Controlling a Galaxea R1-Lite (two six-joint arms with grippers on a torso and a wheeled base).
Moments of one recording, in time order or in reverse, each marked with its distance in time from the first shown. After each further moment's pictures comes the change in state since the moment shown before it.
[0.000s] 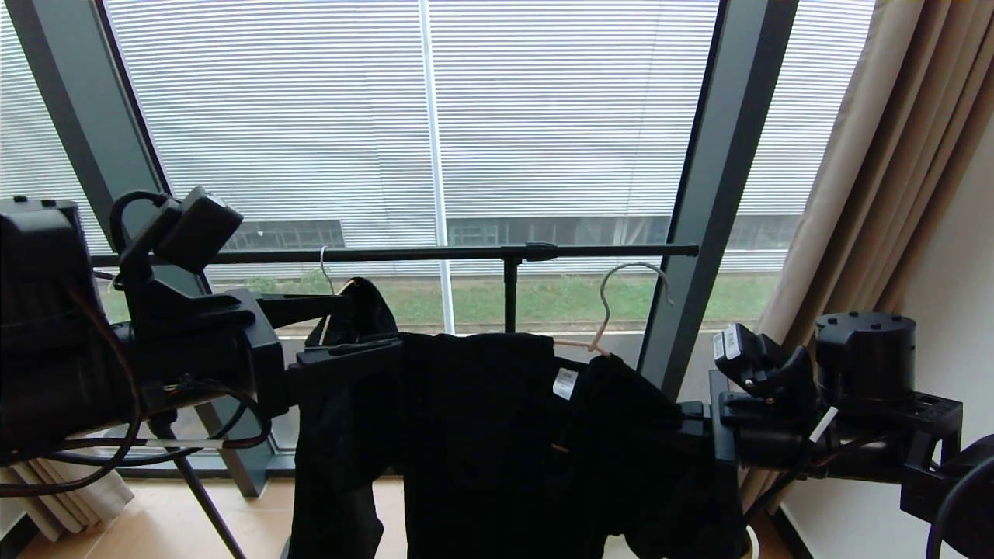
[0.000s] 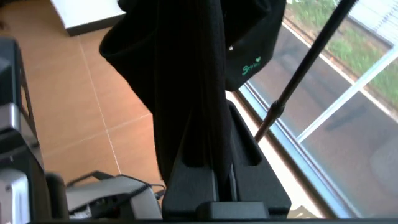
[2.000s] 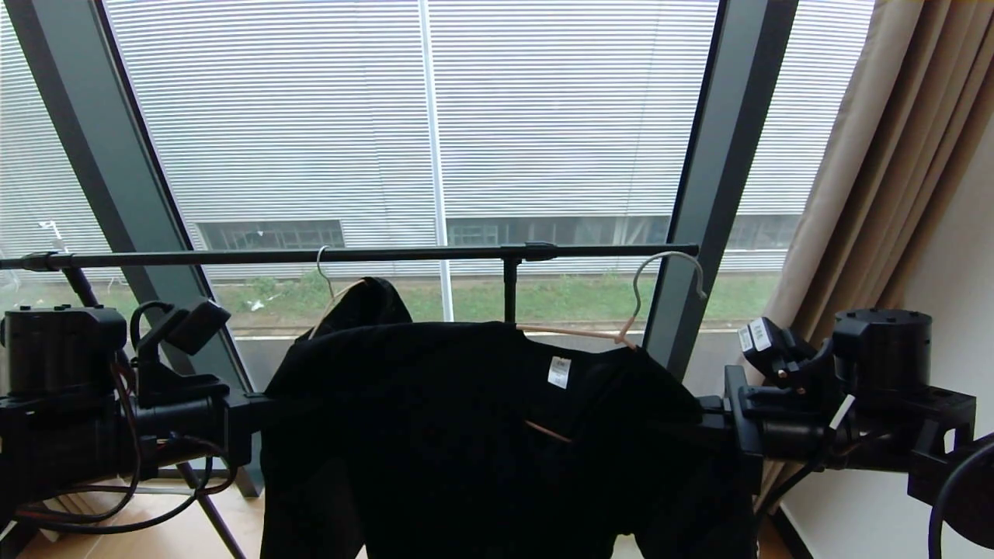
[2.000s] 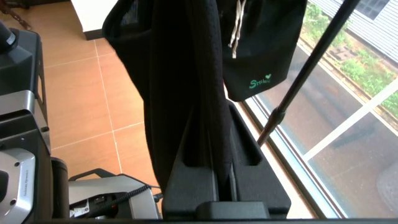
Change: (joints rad) left arm 0.288 0.165 0.193 -0.059 -0.156 0.003; right arm -0.094 0.016 -0.003 -0.006 0.127 -0.006
